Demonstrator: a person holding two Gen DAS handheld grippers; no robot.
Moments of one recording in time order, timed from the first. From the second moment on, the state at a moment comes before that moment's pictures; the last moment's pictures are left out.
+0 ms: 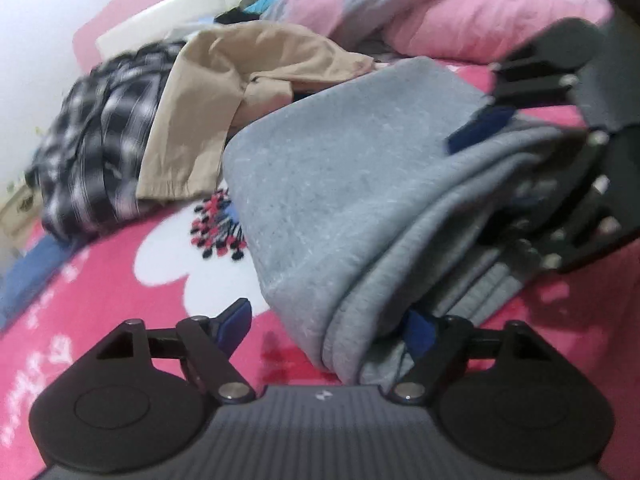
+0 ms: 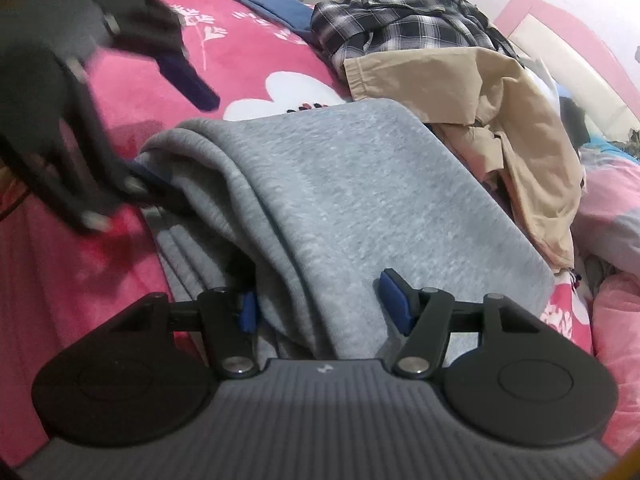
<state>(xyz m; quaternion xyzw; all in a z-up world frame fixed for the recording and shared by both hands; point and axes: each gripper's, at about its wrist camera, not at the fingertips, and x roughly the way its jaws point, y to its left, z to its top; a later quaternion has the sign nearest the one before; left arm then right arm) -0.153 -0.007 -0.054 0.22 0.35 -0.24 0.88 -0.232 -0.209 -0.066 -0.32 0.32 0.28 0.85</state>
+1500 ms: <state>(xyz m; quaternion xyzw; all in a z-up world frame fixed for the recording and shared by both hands) -0.183 0.008 -0.054 0.29 0.25 -0.31 0.87 -0.257 -0.205 -0.013 -0.30 0.26 0.41 0.82</state>
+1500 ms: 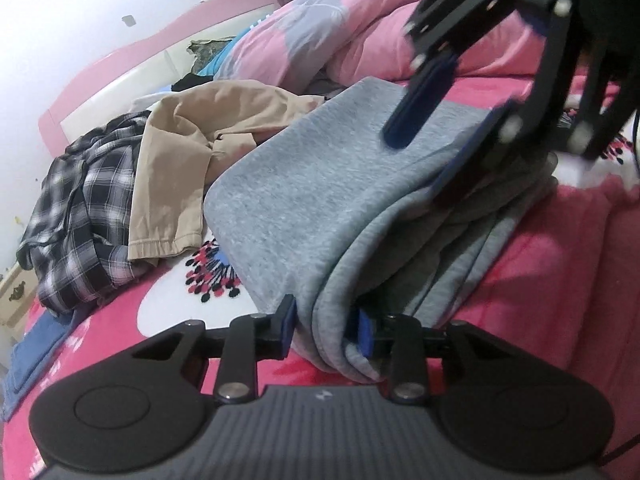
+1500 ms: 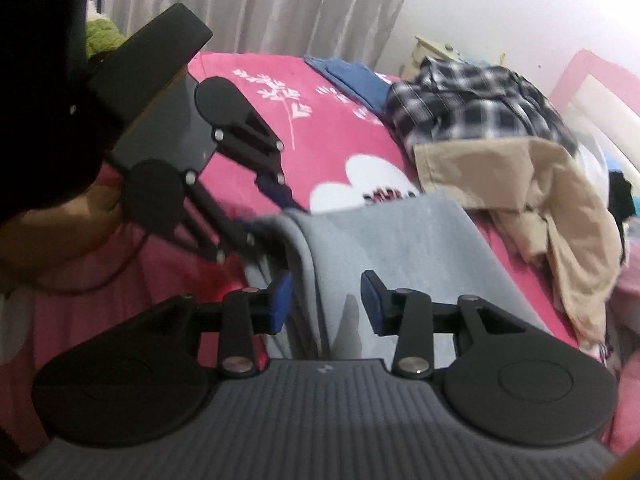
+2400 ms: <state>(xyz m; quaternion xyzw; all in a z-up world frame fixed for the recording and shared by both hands) -0.154 0.054 -0.004 0.08 0.36 -0.36 0.86 -0.273 -0.206 -0.062 -0.32 0.22 0.41 0.82</state>
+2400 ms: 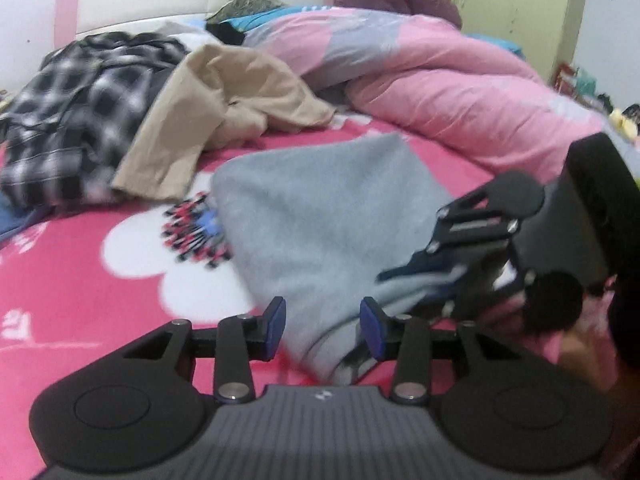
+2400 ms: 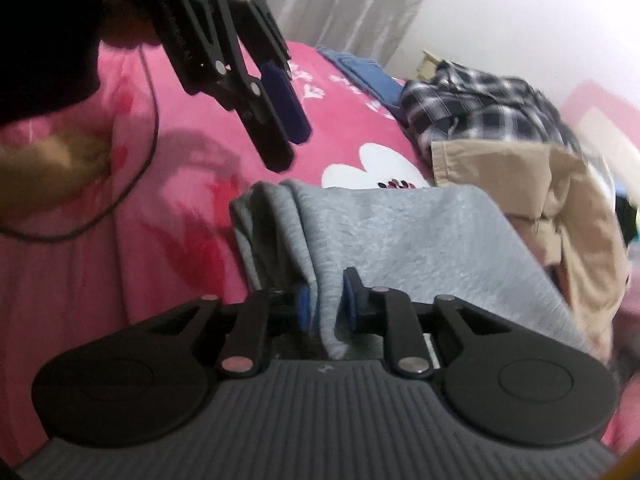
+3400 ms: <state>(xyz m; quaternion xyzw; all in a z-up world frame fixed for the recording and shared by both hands) -0.168 0.060 -0.058 0.14 0.35 -0.30 0.88 -0.255 -0.302 -0.053 -0.07 0.36 0.24 0.90</state>
